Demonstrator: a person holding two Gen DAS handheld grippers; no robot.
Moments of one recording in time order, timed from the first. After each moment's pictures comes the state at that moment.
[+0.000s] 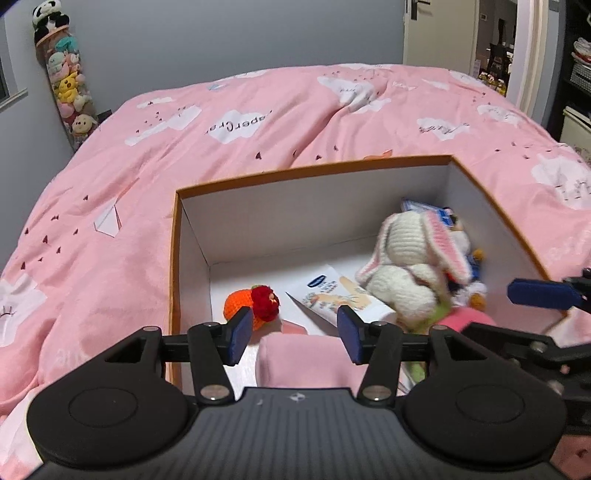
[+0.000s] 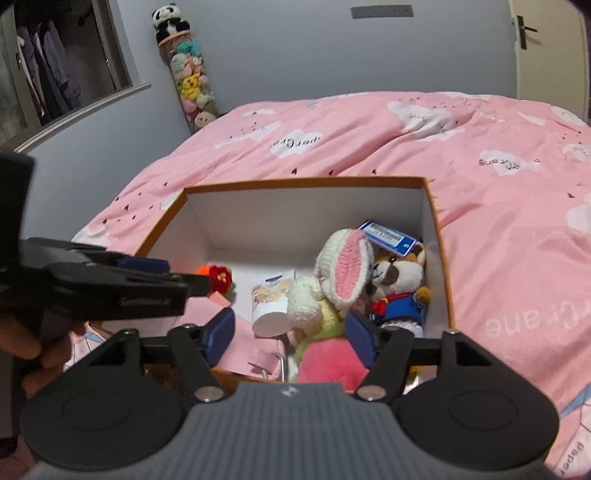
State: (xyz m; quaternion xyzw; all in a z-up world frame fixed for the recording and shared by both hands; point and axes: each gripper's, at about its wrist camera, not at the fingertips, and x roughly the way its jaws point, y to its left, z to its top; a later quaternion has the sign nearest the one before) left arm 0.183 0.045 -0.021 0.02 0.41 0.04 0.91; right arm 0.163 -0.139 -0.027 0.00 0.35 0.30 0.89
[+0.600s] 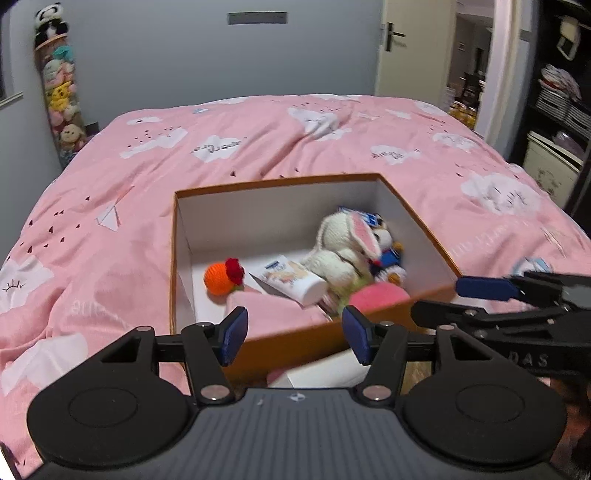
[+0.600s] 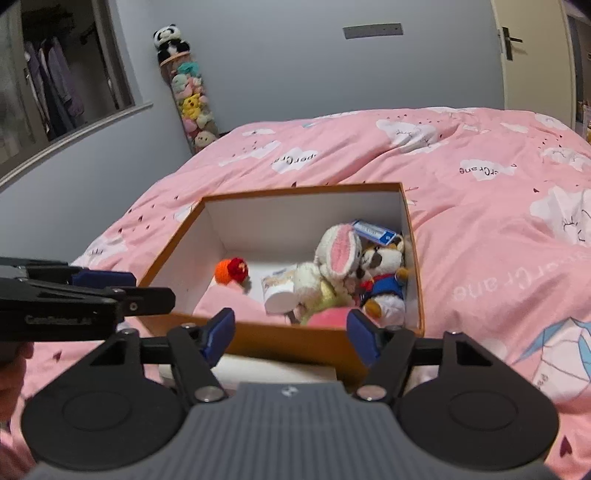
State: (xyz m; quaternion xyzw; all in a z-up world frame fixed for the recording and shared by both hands) left arm 0.090 0.025 0.019 0.00 0.38 -0.01 0.93; right arm 0.104 -0.173 -0.010 0.01 0.33 0.30 0.90
